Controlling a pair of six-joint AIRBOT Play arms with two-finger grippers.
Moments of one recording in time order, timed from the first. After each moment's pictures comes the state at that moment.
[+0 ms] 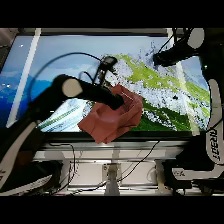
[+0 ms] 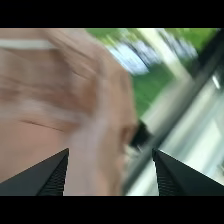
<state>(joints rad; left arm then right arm) -0.64 -1.22 1.31 1.11 -0.99 -1.39 0.20 -1.49 1.86 -1.63 1.42 1.50</state>
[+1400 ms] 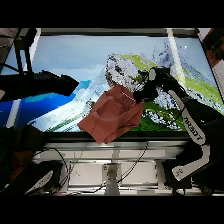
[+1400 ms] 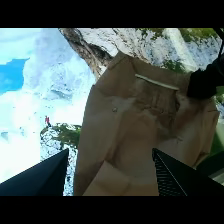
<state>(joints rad) -0.34 -0.87 1.26 1.31 -1.15 -1.55 0.27 -1.72 1.44 -1.51 1.32 1.67</state>
